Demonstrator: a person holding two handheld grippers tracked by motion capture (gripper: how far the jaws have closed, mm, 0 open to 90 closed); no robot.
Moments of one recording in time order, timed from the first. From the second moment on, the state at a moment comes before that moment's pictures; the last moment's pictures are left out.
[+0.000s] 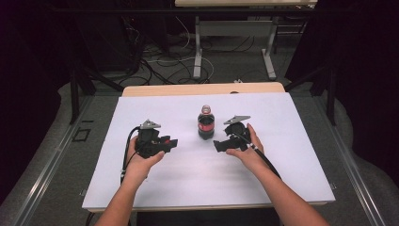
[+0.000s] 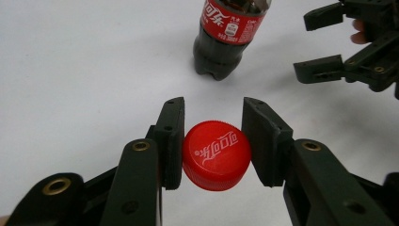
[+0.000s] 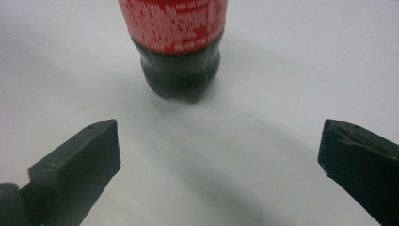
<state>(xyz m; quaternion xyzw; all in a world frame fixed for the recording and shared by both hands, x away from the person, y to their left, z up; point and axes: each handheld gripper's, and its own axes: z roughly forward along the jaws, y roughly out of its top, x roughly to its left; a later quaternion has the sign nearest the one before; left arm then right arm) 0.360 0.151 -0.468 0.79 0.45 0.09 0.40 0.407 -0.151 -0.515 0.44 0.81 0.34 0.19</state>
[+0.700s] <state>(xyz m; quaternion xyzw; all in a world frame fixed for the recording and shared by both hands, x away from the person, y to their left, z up) 0.359 0.115 -0.495 0.81 0.42 0.09 0.39 0.350 -0.218 -0.527 0.47 0.78 0.37 0.19</state>
